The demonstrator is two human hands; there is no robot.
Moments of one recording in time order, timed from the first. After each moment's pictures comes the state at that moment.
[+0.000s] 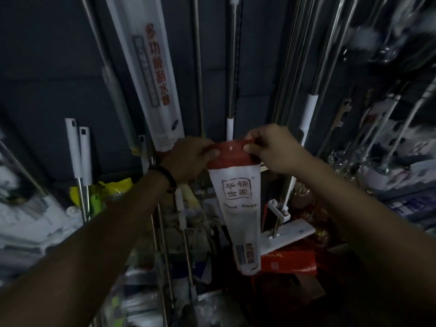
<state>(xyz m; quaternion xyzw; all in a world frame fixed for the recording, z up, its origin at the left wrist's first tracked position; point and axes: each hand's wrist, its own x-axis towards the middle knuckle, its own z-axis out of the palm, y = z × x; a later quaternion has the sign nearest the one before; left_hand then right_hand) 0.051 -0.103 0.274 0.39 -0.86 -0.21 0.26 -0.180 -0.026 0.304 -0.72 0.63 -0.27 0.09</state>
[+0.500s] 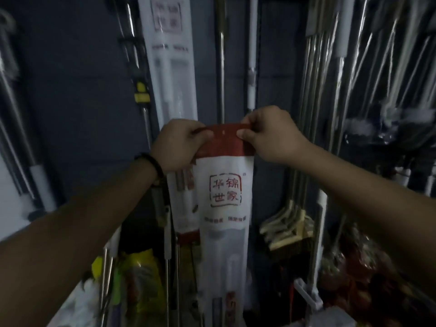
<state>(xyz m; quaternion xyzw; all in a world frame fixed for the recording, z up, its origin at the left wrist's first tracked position) 0.118 -0.124 0.478 0.34 -0.83 -0.10 0.43 -0.109 -0.056 0.498 -0.72 0.57 -0.40 -0.04</state>
